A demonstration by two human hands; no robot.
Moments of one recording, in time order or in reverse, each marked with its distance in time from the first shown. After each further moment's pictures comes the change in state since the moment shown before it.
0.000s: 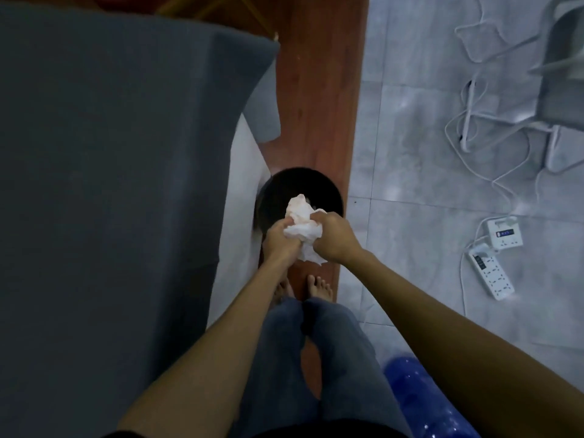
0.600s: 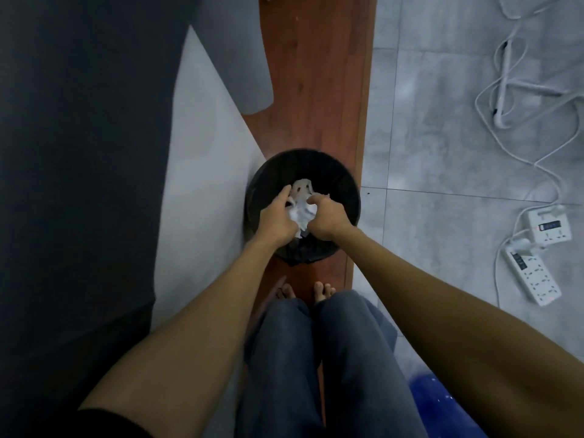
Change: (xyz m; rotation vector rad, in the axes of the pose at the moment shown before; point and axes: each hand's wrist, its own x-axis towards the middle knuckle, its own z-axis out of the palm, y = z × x) left_hand 0.187 -0.044 0.030 0.575 -0.114 0.281; right_hand 0.168 0.074 0.093 0.058 -0.095 0.135
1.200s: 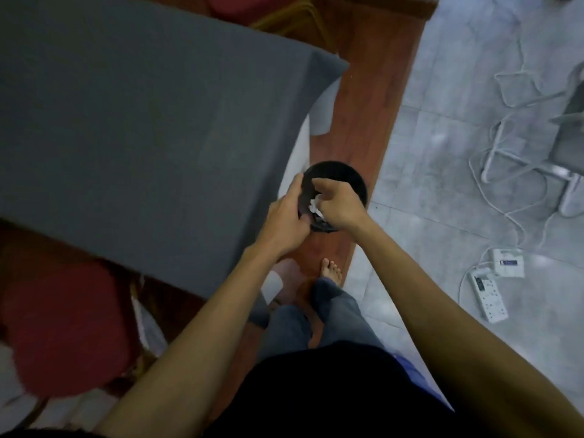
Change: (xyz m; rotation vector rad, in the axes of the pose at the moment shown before) left_hand -0.366 0.076 -0.127 -0.080 0.217 0.224; right_hand -0.336 -0.145 -0.093 0.164 0.040 -0.277
